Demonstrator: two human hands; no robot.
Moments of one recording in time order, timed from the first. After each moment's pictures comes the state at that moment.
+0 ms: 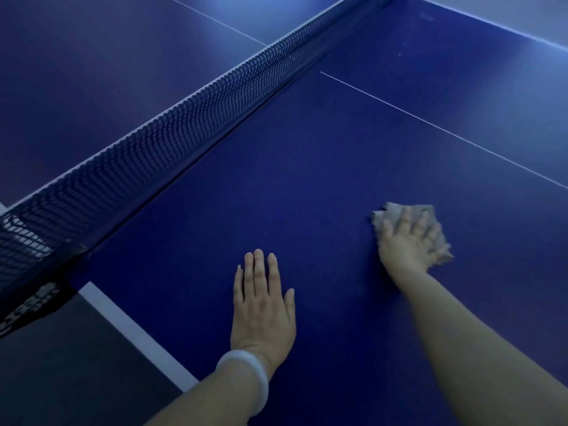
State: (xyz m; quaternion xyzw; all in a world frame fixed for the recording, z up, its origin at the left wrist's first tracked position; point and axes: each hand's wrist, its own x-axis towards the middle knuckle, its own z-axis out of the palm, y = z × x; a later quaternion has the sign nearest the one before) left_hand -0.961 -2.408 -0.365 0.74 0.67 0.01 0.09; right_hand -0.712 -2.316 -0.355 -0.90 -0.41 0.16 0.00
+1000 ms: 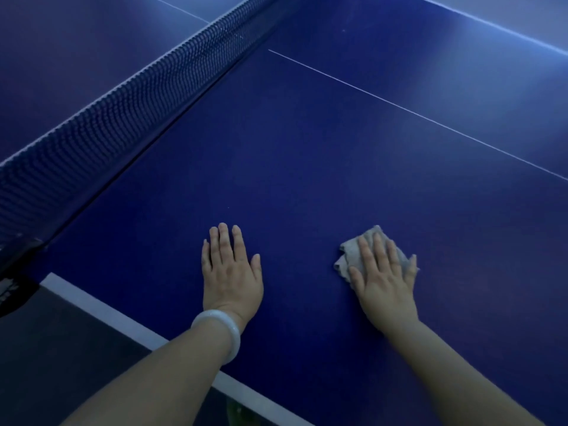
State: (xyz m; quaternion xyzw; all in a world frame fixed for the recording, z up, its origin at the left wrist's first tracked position) left_hand -0.962 -2.408 -0.365 0.74 0.67 0.01 0.09; right_hand -0.708 -2.489 -0.355 -0.82 -0.57 0.07 -0.08
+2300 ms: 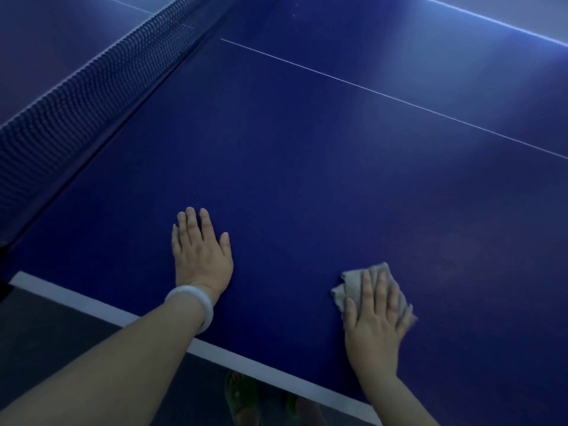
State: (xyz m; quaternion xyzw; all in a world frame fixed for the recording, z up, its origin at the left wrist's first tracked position) left_hand -0.965 -2.410 -0.366 0.75 0.66 0.02 0.07; right_hand -0.757 -2.621 -0.355 -0.92 -0.38 0.11 0.01
